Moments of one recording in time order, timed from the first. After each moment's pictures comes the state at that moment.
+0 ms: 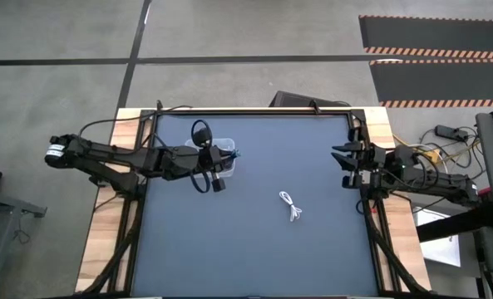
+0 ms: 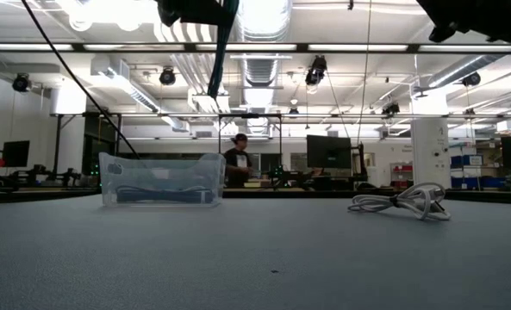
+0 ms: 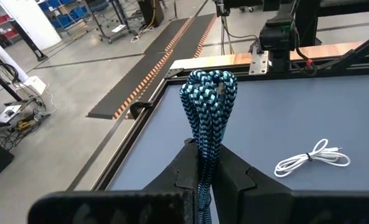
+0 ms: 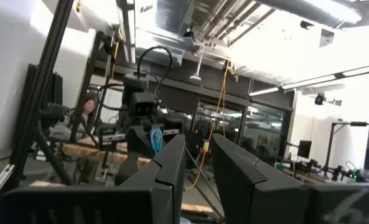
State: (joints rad) left arm -0.11 1.21 1.00 -0.11 -0.50 0.09; right arm -0.23 0.25 0.17 0.52 -0.16 -0.19
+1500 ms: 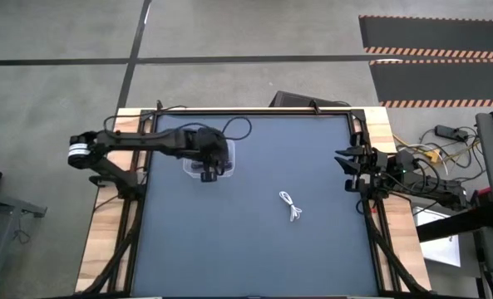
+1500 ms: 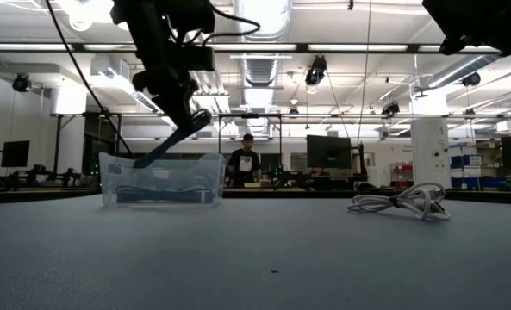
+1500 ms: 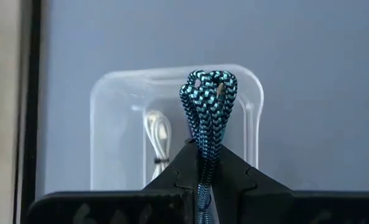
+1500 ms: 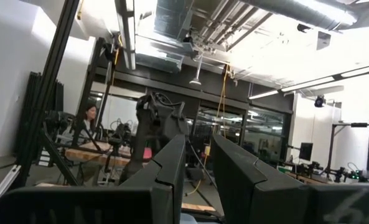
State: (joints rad) left arm 0.19 1.46 1.12 -0.75 -0.18 0.24; right arm -0.23 0.04 0.07 0.44 -0.16 -0.17
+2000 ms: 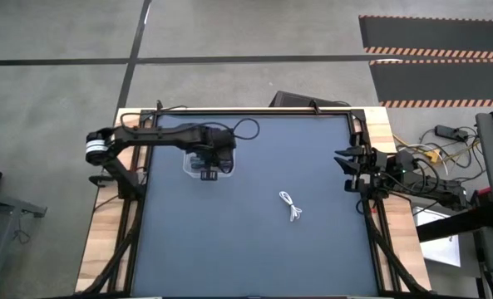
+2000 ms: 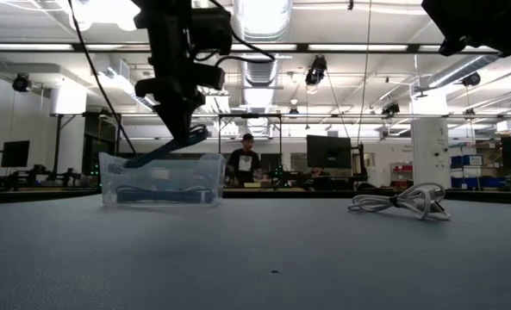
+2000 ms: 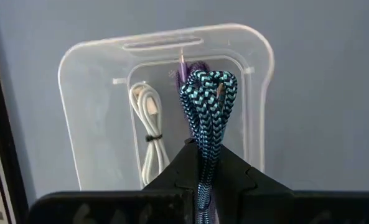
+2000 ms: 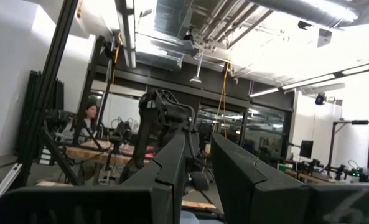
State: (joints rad) left arm 0.23 1.62 1.27 -0.96 -0.15 0.30; right arm -0.23 0.04 0.07 0.43 -0.16 -0.16
